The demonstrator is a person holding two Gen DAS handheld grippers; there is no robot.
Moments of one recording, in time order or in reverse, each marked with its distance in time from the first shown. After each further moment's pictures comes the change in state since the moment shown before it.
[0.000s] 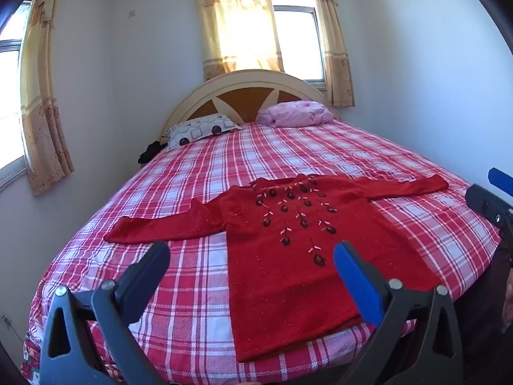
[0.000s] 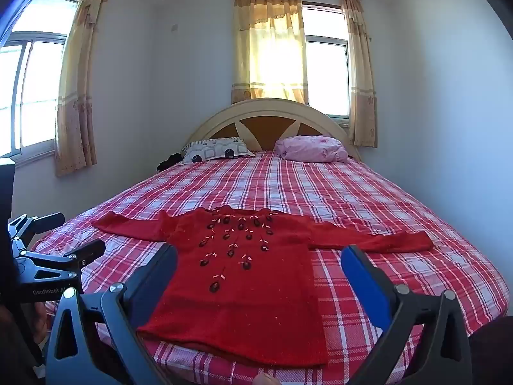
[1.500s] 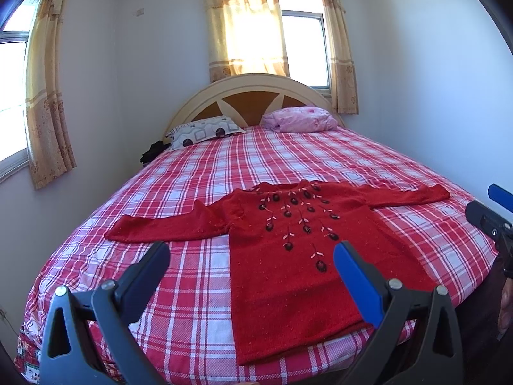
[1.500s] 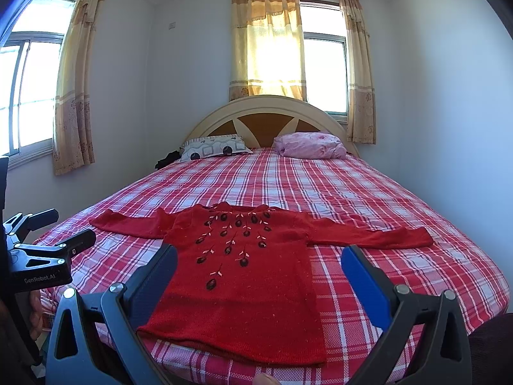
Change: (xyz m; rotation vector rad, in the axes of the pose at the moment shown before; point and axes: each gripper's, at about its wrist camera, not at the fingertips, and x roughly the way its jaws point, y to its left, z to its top) left arm 0.003 0.009 0.001 -0.059 -0.008 -0.005; right arm 0.004 0.000 -0.002 0.003 0.007 -0.008
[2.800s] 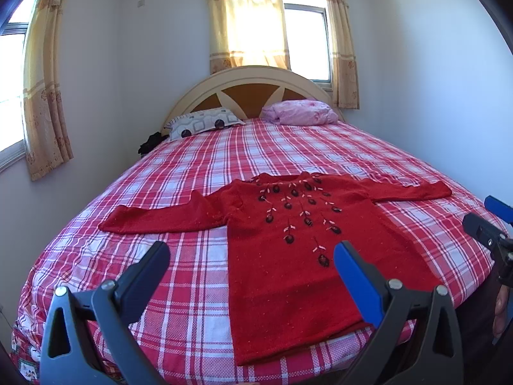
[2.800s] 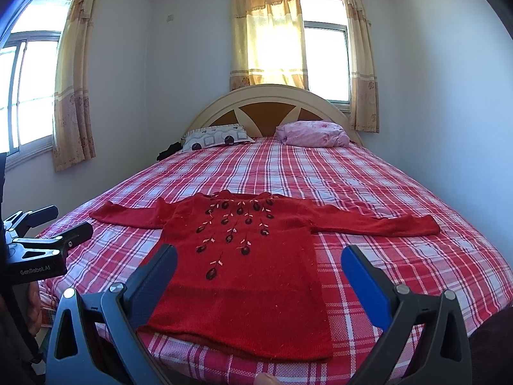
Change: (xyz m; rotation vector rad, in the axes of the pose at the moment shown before) left arm 0.016 0.002 -0.009 -0.013 0.031 -0.008; right arm 0.020 -0.007 -0.016 0.026 0.051 0.018
